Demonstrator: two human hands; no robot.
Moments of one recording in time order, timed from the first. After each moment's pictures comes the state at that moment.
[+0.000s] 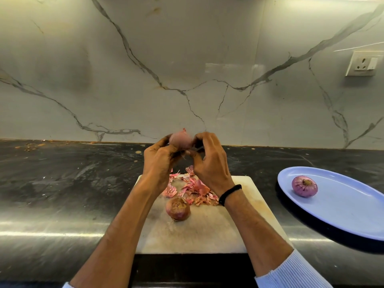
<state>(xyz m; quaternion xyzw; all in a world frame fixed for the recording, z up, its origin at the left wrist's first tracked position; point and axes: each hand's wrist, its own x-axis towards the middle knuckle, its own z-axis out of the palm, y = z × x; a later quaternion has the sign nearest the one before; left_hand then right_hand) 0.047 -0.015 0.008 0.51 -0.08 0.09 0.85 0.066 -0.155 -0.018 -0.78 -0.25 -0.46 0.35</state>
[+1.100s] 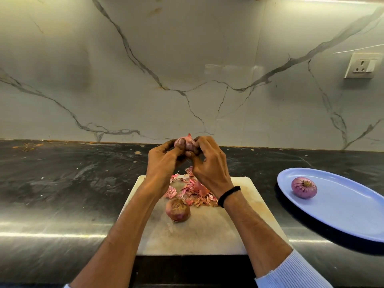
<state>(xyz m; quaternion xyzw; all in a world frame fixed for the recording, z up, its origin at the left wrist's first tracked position) 0.047 -0.020 0.003 0.58 -0.10 0.11 0.80 0.067 -0.155 -0.021 -0.77 -0.26 -0.47 0.33</state>
